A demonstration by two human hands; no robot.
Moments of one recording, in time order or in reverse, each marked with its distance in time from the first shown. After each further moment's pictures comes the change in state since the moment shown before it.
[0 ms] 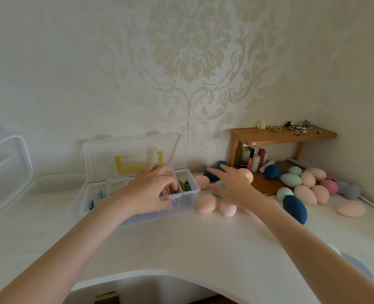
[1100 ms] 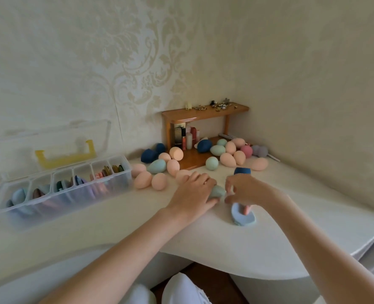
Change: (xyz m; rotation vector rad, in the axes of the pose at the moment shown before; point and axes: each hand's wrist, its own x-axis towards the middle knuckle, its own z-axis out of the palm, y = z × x) left_hand 0.037 0.208 0.084 -0.062 0.125 0.355; right_hand -0.164 0.085 -0.045 0.034 -0.252 0.416
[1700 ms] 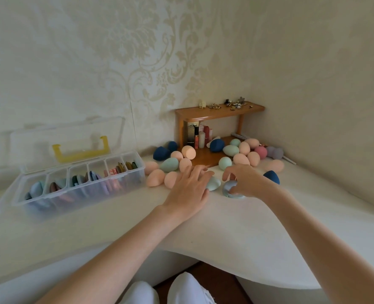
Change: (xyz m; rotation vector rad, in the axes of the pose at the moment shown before) left_hand -0.012 -0.035 0.001 0.010 0.104 -0.083; right_hand 0.029 -0.019 -0.004 0.087 0.143 -0.158
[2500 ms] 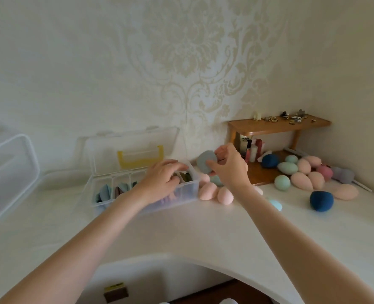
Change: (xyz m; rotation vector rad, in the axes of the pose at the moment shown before) left_hand -0.049 -0.133 -0.100 -0.214 -0.077 -0.351; right_hand 0.055 -0.152 0.018 0.828 0.400 -0.115
